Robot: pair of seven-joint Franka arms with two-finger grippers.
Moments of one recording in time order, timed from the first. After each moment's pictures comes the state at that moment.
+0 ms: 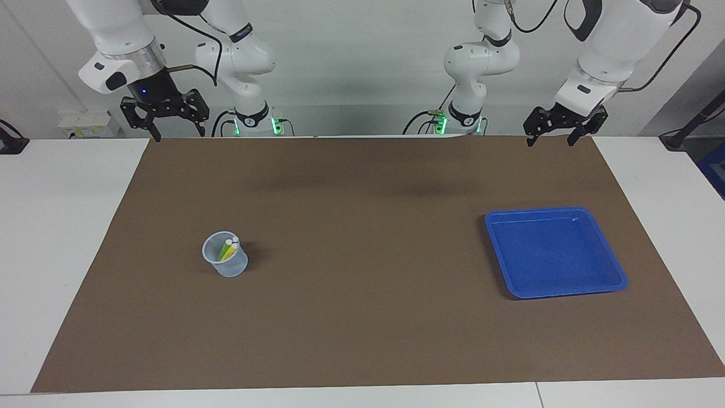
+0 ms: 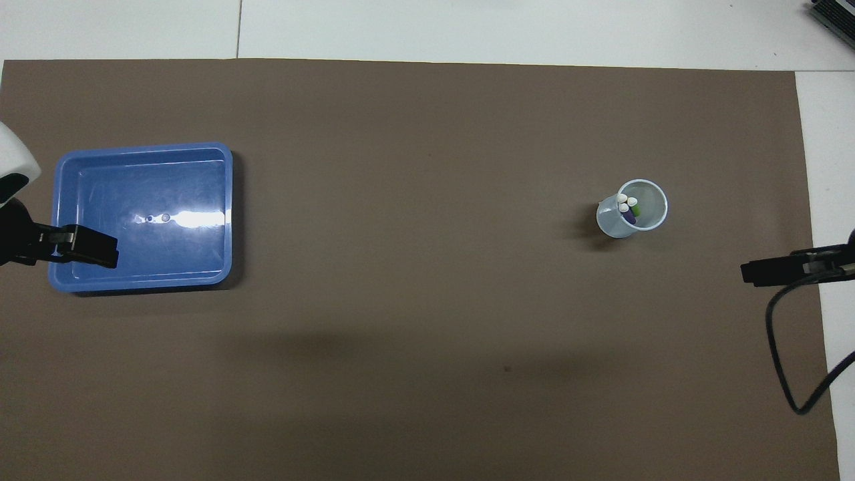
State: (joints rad) left arm 0.06 -0.10 -0.14 -1.70 0.02 1.51 0.02; right arm 0.03 -0.21 -0.05 -1.81 0.02 1.61 -0.13
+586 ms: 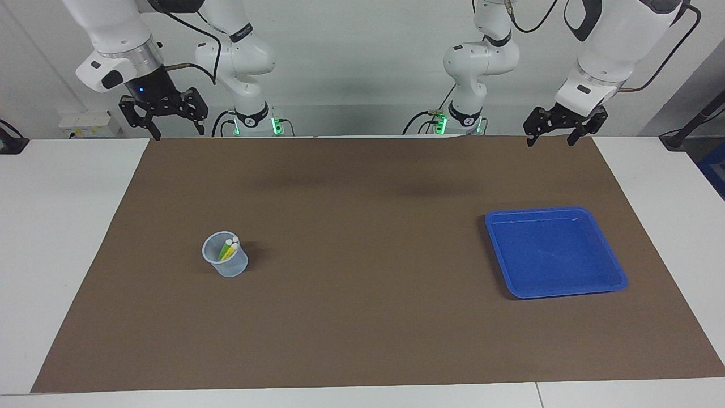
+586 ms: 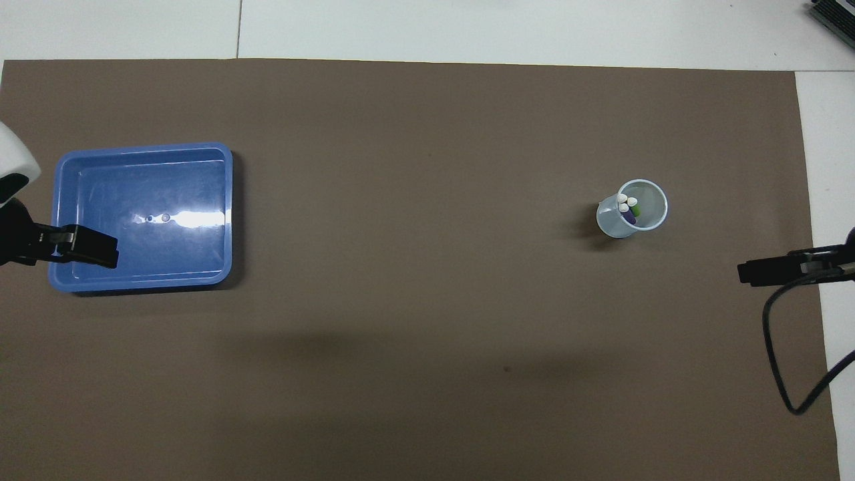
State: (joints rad) left arm 0.06 -0.10 -0.14 -1.70 0.02 1.51 0.02; right arm 0.04 -0.21 -0.04 -1.81 0.03 1.61 -0.11
